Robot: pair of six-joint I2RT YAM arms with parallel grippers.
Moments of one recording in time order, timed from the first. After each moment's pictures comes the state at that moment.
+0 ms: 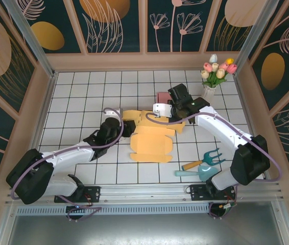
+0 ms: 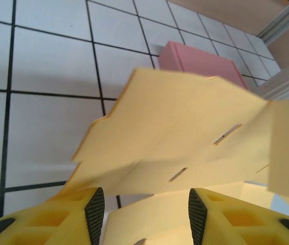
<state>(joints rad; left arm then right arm) -0.72 1.31 0.53 0.29 -0.16 -0.67 0.57 1.47 1.20 -0.69 0.01 -1.07</state>
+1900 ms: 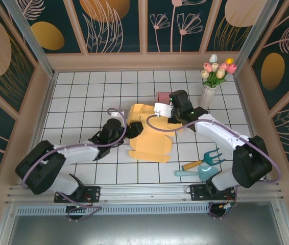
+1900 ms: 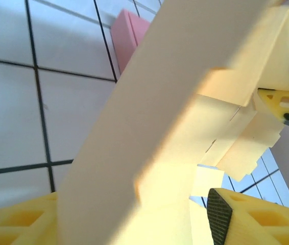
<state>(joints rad) -0.72 1.41 0.49 0.52 0.03 -0.78 0.58 1.43 1.00 -0.34 0.16 -1.03</state>
